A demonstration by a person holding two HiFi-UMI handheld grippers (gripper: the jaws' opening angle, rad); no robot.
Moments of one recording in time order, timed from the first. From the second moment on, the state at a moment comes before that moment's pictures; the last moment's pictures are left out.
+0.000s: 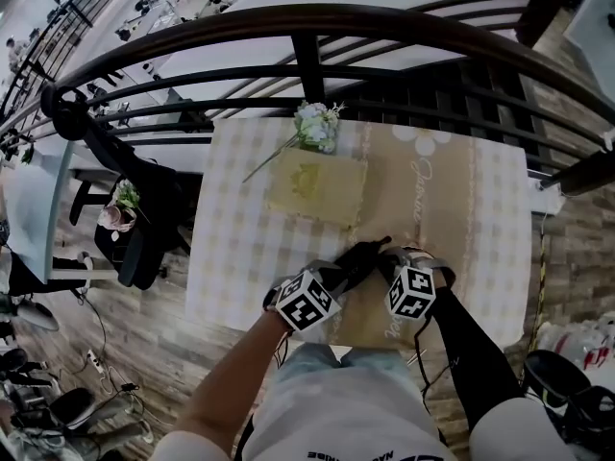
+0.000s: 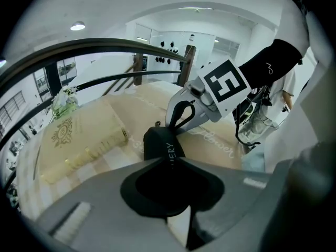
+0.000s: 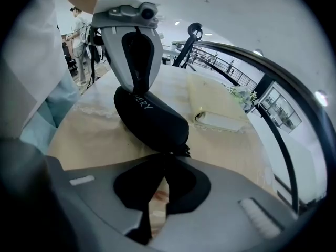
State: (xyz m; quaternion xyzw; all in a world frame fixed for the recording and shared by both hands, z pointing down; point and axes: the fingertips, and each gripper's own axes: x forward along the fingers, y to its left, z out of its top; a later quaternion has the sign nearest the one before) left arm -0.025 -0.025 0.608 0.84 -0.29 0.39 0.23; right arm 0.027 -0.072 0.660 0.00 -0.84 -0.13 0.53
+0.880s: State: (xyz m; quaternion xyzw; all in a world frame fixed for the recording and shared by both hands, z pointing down) left arm -0.025 -0.026 0.609 0.85 -0.28 0.38 0.24; right arm 0.025 -0.035 0.660 -0.01 -0.83 -0.15 0.54
